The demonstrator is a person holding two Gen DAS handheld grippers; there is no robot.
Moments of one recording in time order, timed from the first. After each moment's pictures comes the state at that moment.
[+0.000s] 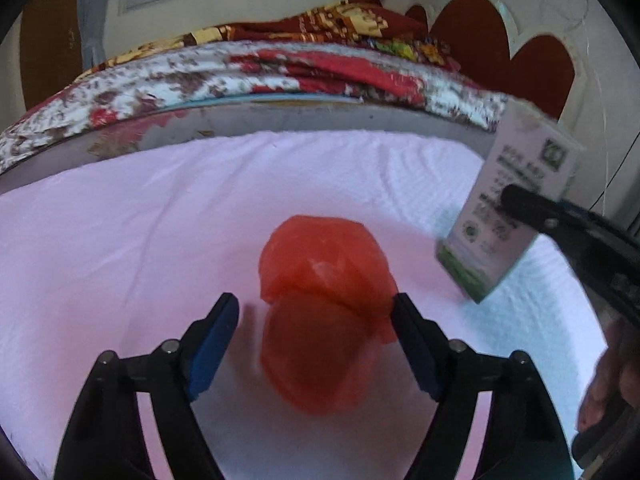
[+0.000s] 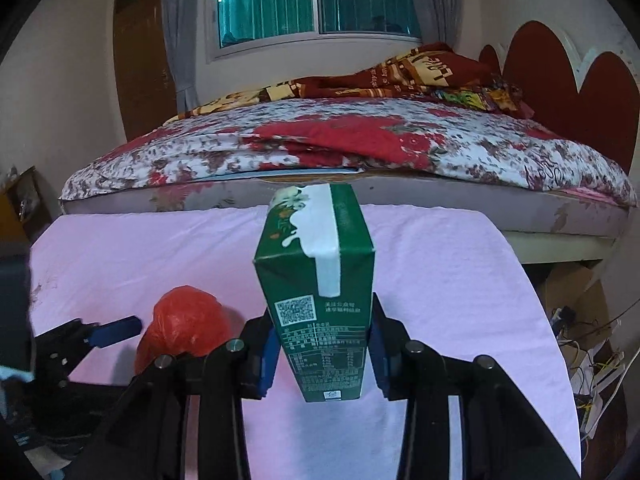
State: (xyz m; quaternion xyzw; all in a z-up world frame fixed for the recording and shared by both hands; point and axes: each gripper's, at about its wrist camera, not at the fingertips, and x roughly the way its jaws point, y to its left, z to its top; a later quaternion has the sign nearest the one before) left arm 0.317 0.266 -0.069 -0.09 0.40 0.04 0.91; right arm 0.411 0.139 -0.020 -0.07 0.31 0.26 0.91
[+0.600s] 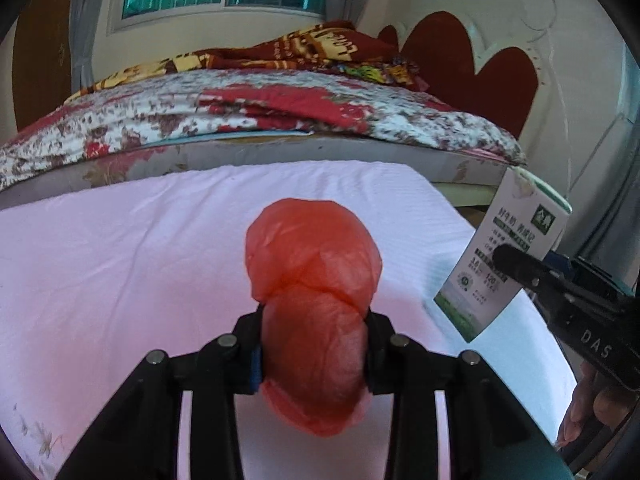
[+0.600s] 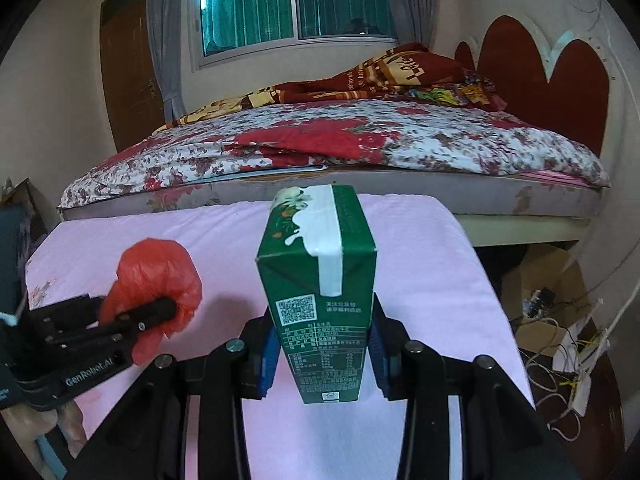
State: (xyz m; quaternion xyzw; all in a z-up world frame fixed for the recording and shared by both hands) left arm 0.262 0.219 -0.012 -0.09 0.35 0.01 0.93; right arm 0.349 0.064 0.006 -0.05 0.31 0.23 0.92
